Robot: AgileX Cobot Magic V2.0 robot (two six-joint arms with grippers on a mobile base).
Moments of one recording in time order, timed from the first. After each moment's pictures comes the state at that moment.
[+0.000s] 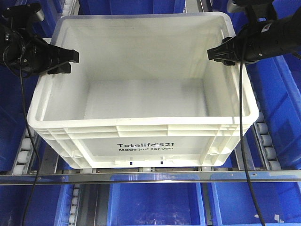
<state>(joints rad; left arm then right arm) -0.19 1.57 -1.26 -0.26 0.73 0.03 0.17 1.59 -1.27 0.25 0.56 -0.27</state>
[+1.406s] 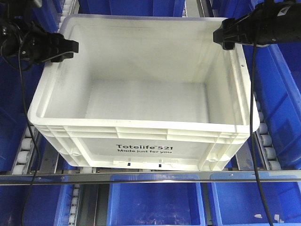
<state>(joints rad) -0.20 1.53 -1.27 -0.25 0.60 0.09 0.16 1.50 -1.28 0.24 0.49 -0.28</state>
